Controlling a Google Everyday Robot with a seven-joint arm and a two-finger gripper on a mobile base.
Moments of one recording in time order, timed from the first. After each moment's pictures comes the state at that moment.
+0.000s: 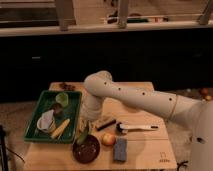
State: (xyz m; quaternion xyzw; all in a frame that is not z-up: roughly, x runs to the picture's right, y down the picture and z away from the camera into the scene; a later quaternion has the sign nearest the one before) arm -0.087 0.193 0.677 -0.32 -0.40 -0.46 0.73
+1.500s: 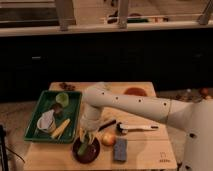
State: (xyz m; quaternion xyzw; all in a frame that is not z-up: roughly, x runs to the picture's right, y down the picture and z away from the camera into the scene) arm -0.091 0.250 0.691 -0.35 -0.41 -0.47 0.70
